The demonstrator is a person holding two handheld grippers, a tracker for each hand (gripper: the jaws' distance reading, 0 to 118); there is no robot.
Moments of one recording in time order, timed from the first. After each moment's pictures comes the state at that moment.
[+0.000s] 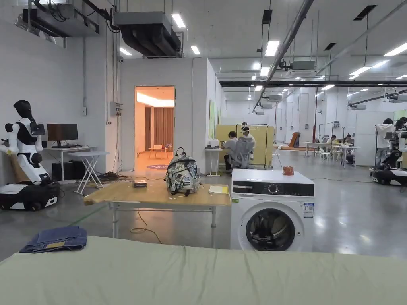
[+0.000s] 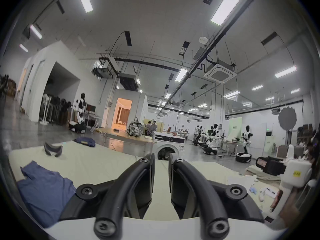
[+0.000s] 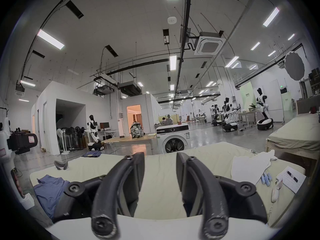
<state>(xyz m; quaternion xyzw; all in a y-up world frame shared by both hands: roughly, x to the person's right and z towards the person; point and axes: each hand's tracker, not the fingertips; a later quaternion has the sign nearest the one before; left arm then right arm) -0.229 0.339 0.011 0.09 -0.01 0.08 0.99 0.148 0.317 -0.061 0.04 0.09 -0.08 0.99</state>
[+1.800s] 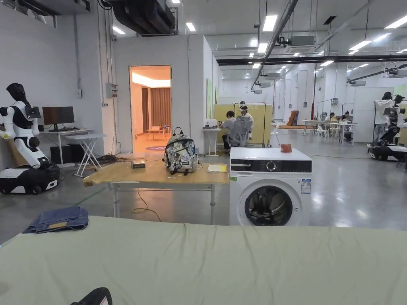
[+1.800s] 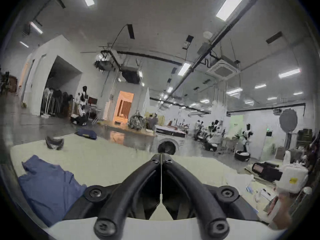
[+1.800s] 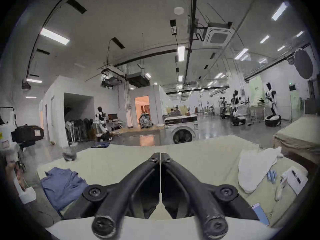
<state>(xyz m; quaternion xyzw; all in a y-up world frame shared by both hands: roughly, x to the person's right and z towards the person) -0.239 0.350 0.017 0.05 -0.02 0.11 0.99 0.141 0.317 -0.060 0.00 0.13 -0.07 0.99</state>
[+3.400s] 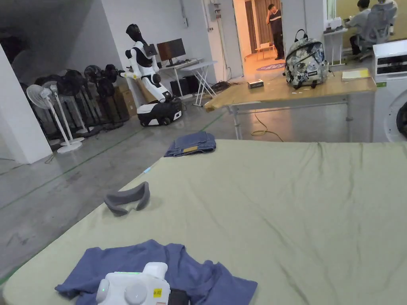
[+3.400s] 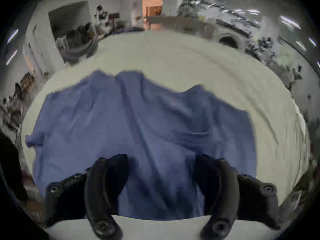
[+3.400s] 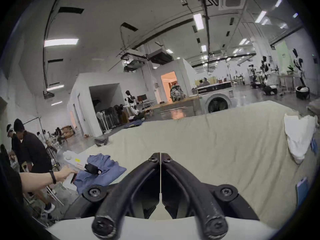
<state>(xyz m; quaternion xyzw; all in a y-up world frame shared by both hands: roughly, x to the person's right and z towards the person) -0.544 0.122 -0.179 -0.49 0.14 0.13 0.85 0.087 0.242 -0.131 -0.12 0.27 -0.12 0.95</state>
